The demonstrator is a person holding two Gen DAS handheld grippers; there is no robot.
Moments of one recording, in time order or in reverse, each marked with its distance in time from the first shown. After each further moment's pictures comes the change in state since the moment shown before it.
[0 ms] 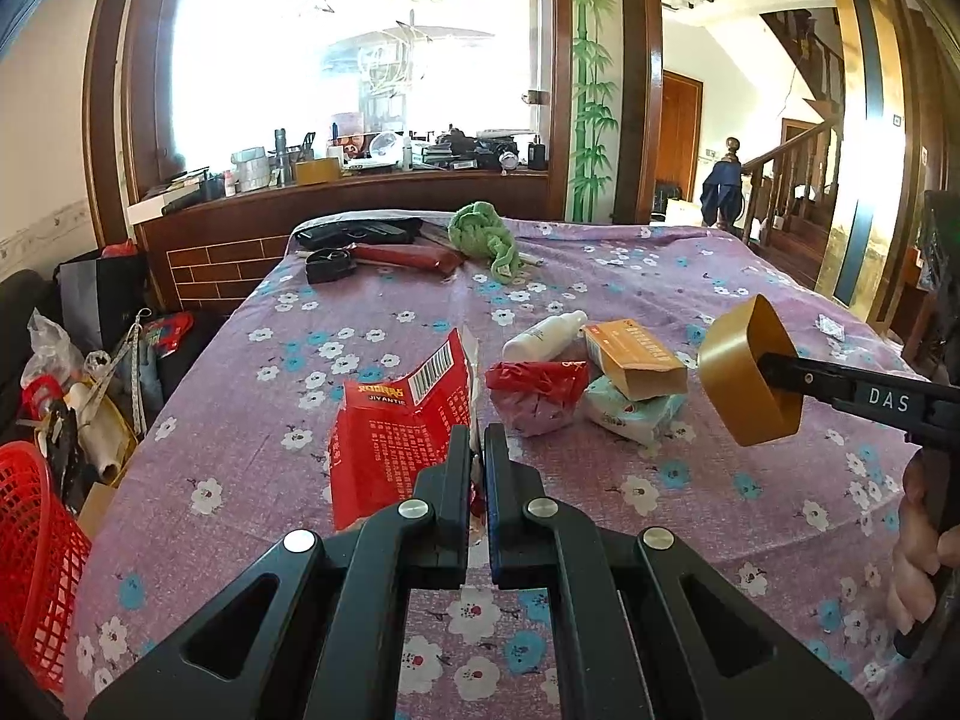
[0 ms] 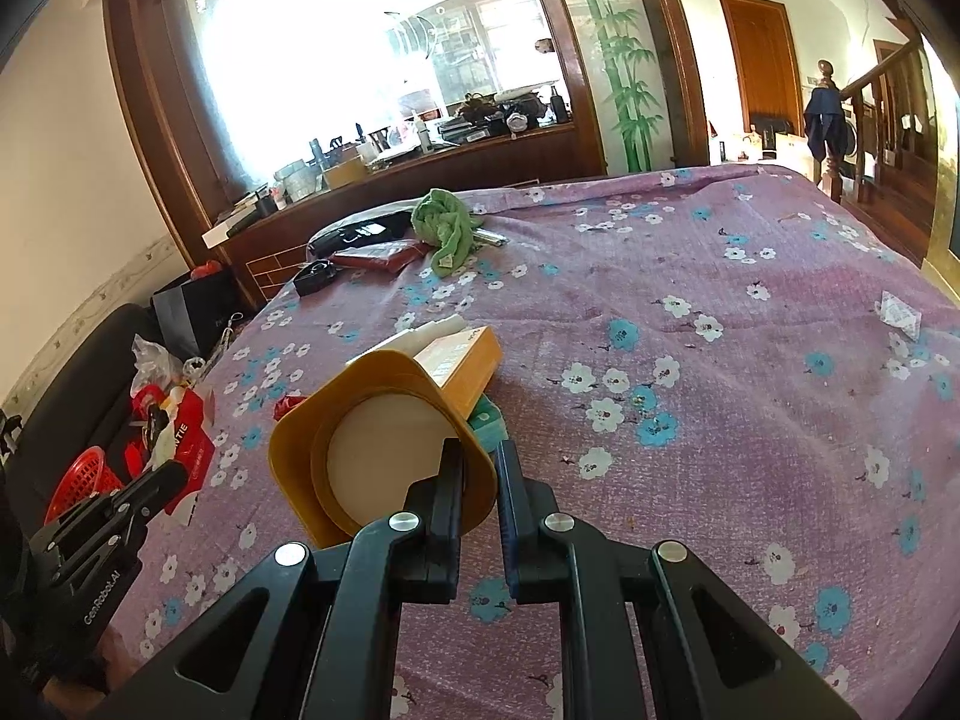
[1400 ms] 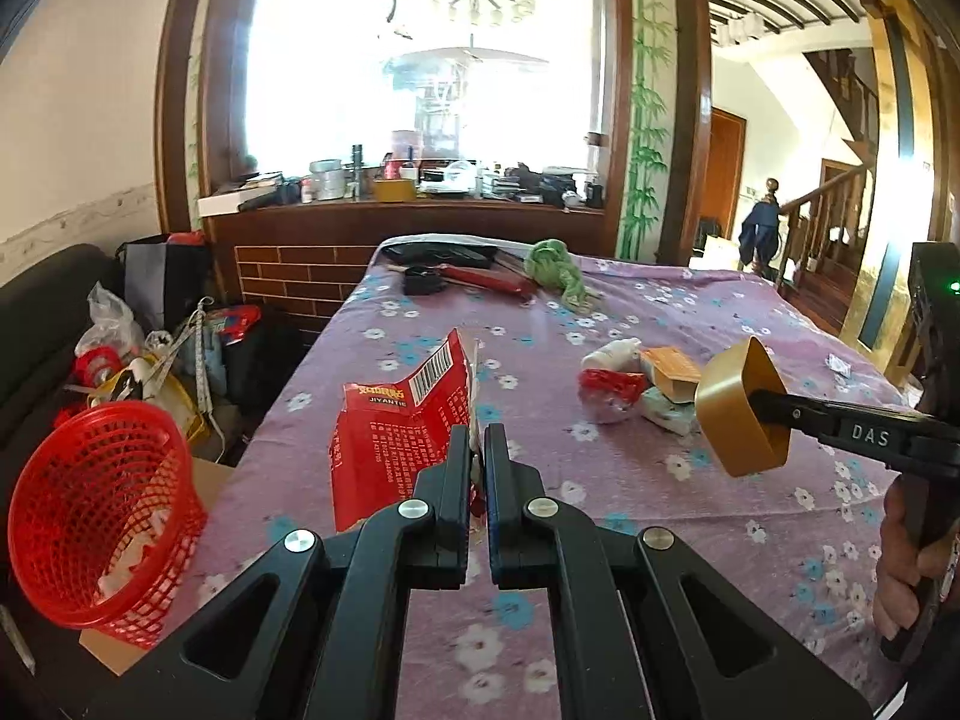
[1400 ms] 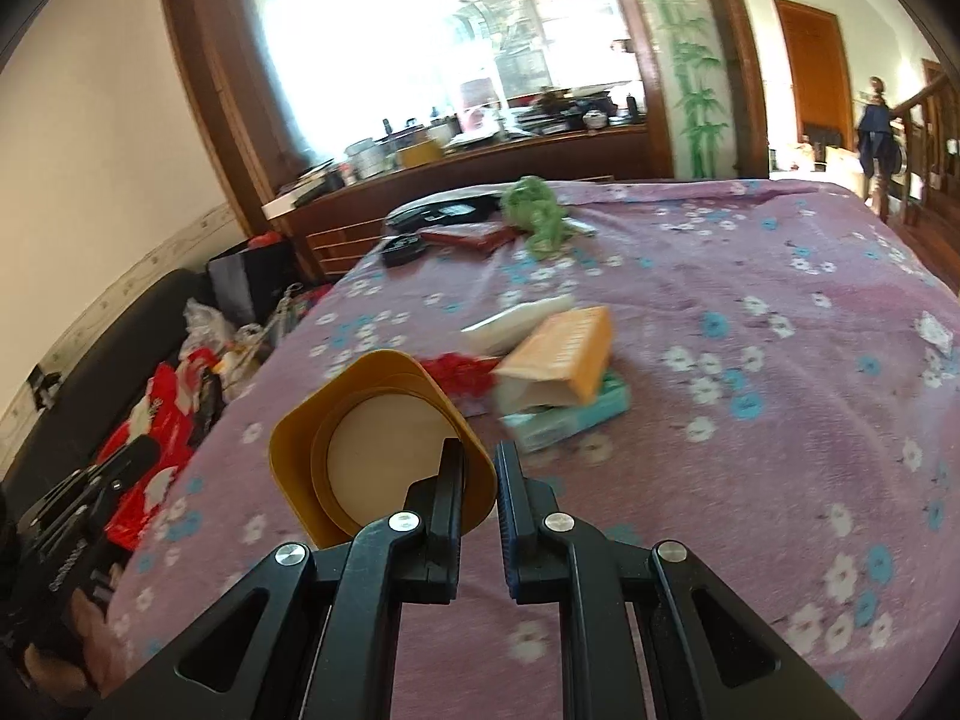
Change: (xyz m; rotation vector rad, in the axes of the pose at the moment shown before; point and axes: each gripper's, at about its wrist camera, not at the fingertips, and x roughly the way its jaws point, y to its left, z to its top) left arm -0.092 0.057 -0.015 -0.095 -0.059 0.095; right arm -0.025 0.073 -0.015 -0.092 0.042 0.128
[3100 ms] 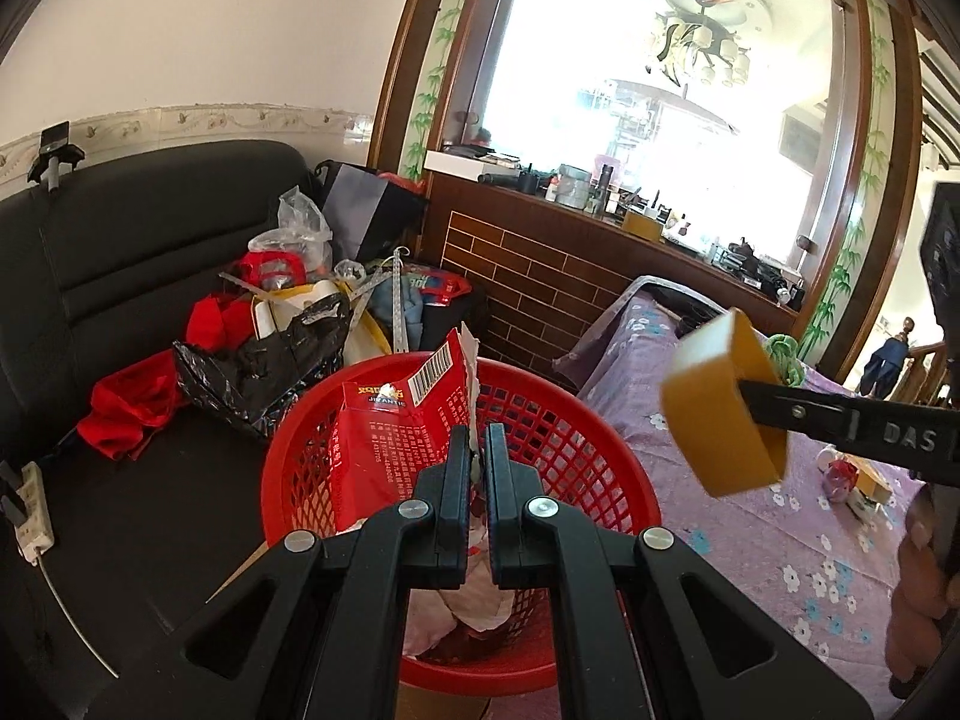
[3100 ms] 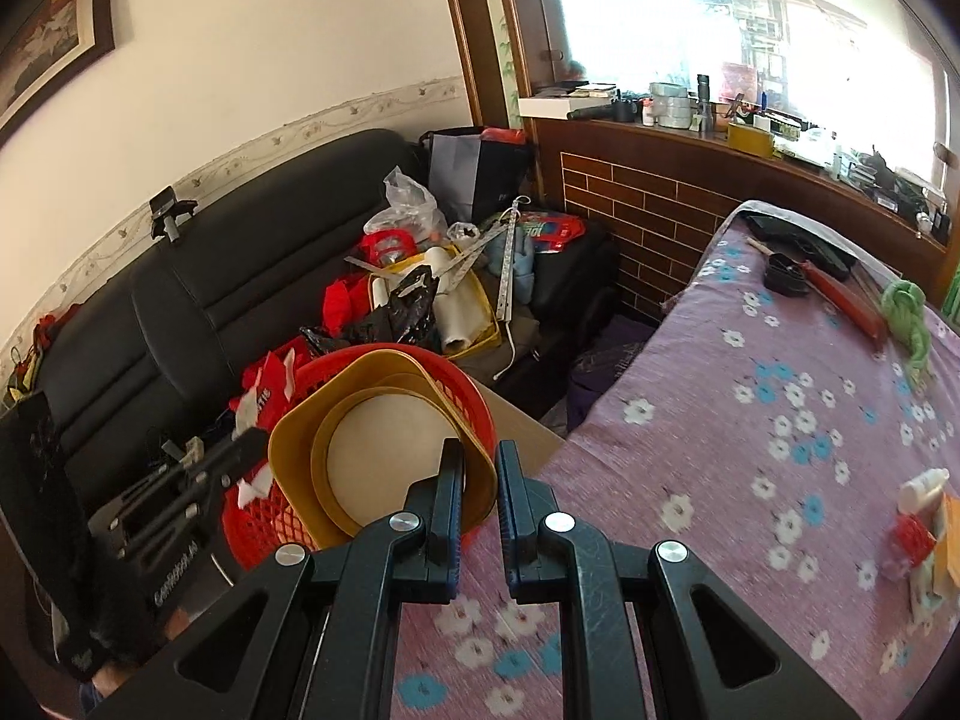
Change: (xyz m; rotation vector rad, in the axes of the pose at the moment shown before) left arm -0.051 0.252 -0.035 -0.357 -0.038 0.267; right arm 0.125 0.309 0.023 -0.387 0.175 0.279
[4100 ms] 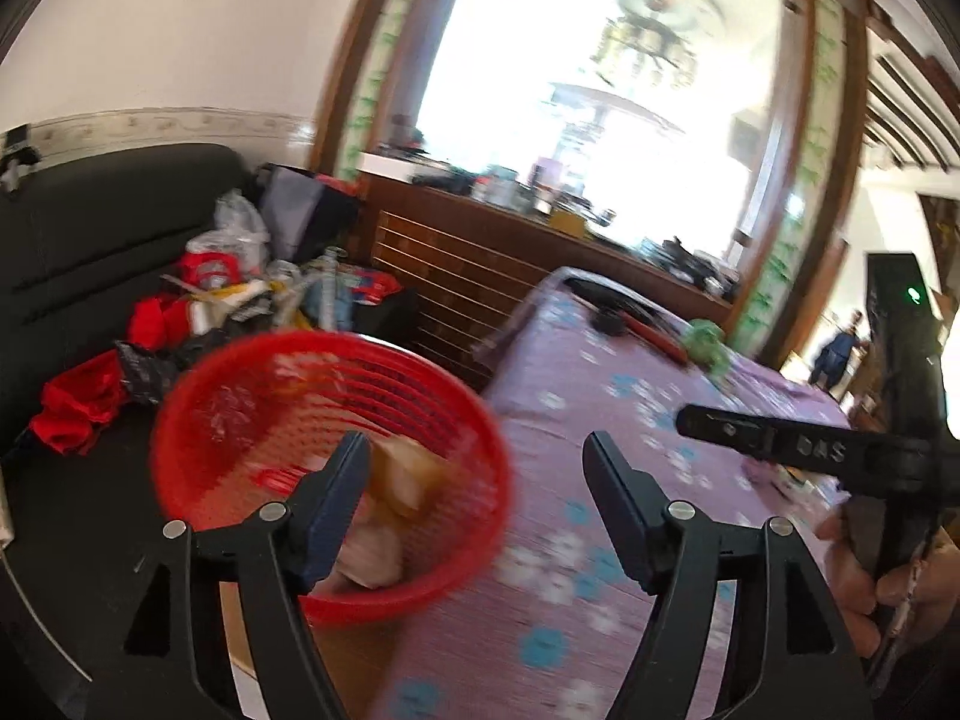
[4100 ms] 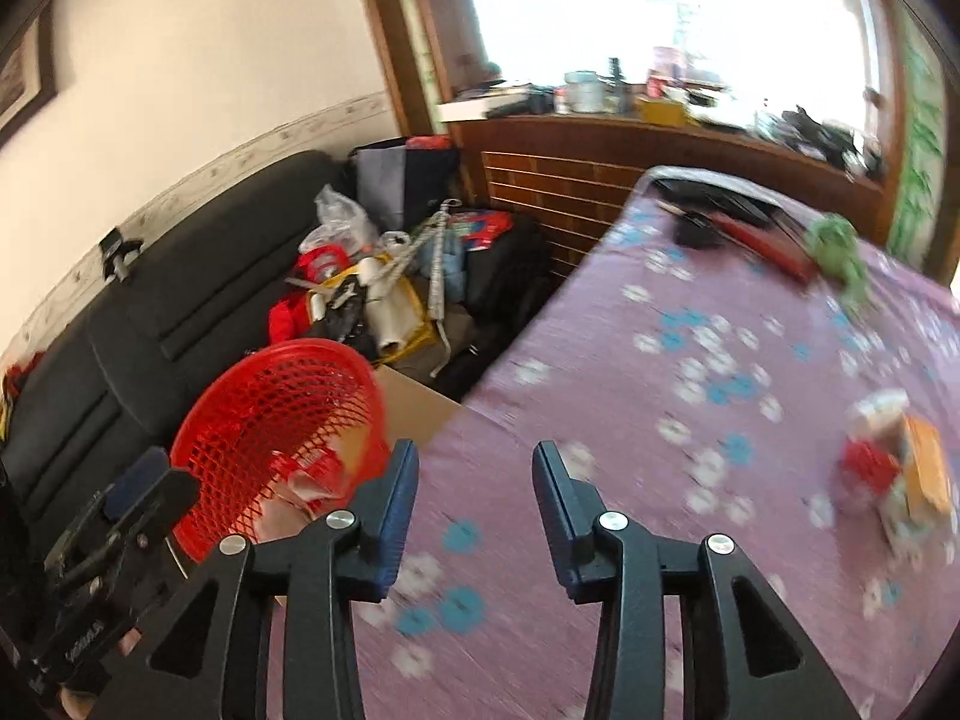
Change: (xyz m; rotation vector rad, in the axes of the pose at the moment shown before) left arm -0.027 -0.072 -0.027 0.039 0.007 -0.156; right arm -0.040 -0.072 -0.047 0.167 -0.024 -0.108
